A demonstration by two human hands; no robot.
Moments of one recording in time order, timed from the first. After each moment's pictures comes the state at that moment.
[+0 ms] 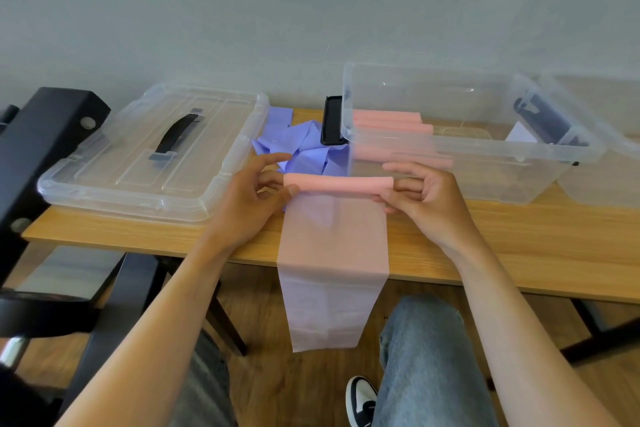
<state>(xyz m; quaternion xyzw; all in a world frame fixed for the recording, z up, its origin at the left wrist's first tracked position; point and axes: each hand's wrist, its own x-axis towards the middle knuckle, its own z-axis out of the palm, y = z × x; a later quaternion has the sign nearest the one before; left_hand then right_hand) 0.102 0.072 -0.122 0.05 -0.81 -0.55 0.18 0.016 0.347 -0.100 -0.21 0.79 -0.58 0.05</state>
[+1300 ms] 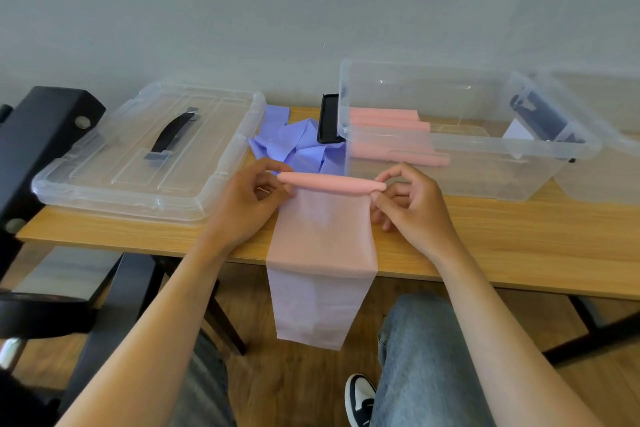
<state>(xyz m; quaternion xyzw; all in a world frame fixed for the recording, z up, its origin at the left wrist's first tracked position) 0.101 0.073 -0.124 0.05 -0.83 -0.53 0.17 0.025 0.337 -0.114 -0.23 0.80 -0.55 0.00</state>
